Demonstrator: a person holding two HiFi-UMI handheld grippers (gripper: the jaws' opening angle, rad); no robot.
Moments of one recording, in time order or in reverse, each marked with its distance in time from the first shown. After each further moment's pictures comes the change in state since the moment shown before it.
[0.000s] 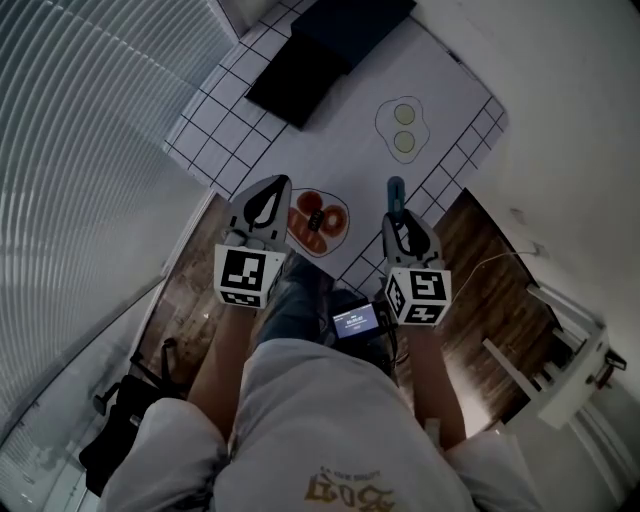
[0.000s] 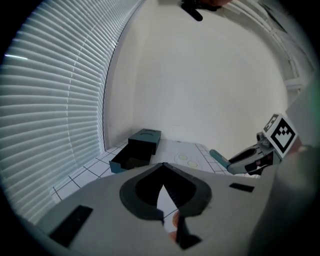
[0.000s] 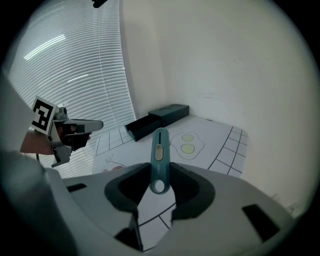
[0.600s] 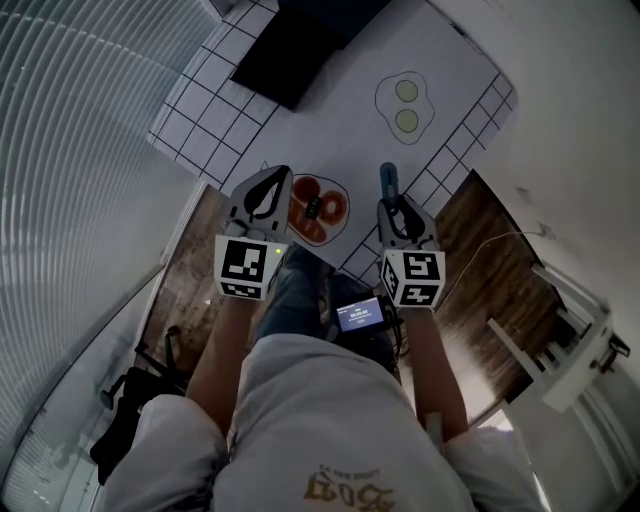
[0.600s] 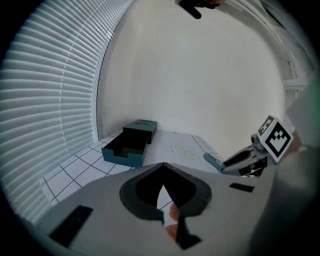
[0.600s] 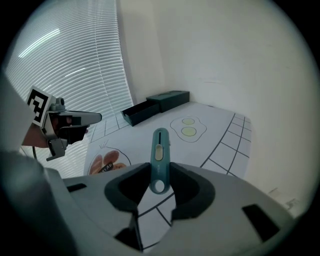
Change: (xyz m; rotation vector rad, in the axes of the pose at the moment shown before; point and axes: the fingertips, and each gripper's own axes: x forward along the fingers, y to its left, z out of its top) left arm 0.017 -0.009 -0.035 0.001 0.072 -0.047; right arm 0.027 -0.002 -0.043 0.000 0.100 -0.005
